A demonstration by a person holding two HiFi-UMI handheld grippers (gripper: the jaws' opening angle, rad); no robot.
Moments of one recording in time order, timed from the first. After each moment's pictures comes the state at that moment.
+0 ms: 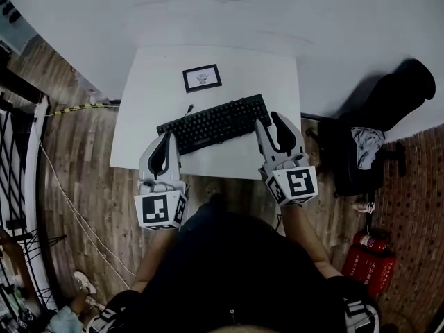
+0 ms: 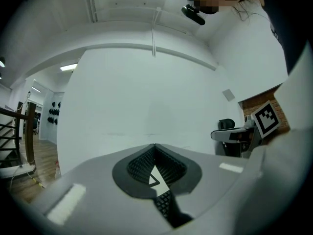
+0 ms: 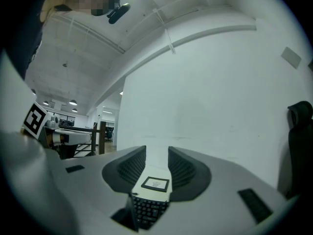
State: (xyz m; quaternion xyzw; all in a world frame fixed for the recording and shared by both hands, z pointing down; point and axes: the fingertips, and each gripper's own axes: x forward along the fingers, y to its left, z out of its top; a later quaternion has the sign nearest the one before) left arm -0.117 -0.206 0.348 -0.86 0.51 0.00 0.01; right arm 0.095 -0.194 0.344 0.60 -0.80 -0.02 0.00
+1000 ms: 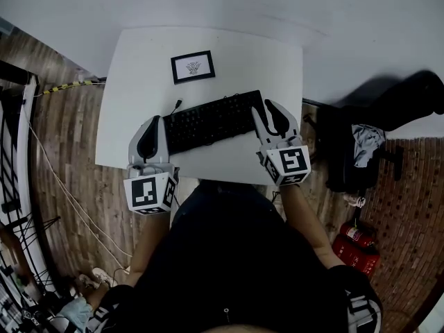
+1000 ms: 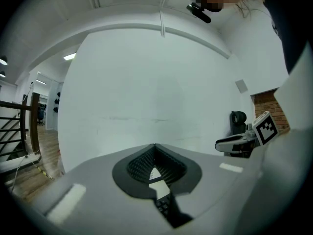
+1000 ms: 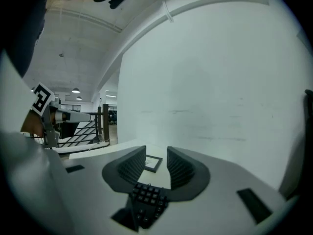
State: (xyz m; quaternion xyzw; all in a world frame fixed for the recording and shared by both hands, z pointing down) left arm -0.093 -0.301 0.402 -0.85 0.53 -0.05 -0.05; right arm 0.140 -0.294 0.440 0.57 -0.81 0.06 0.10
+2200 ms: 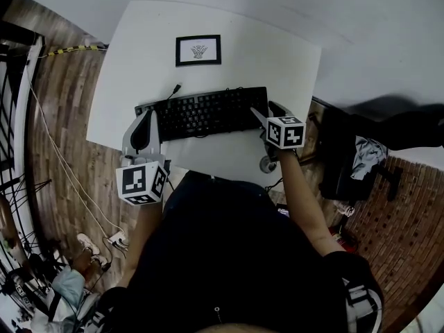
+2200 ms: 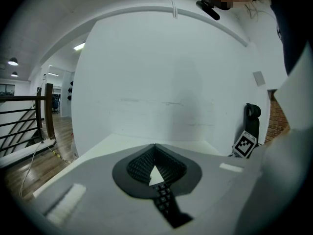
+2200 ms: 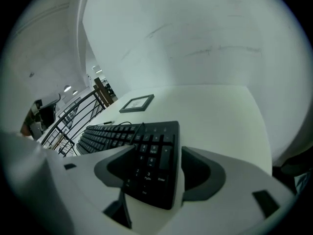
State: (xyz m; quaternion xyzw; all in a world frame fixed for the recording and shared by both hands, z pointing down) left arm -0.103 -0.306 0.459 -0.80 0.58 -0.10 -0.13; right arm 0.185 -0.326 0.638 0.46 -0.77 0.35 0.25
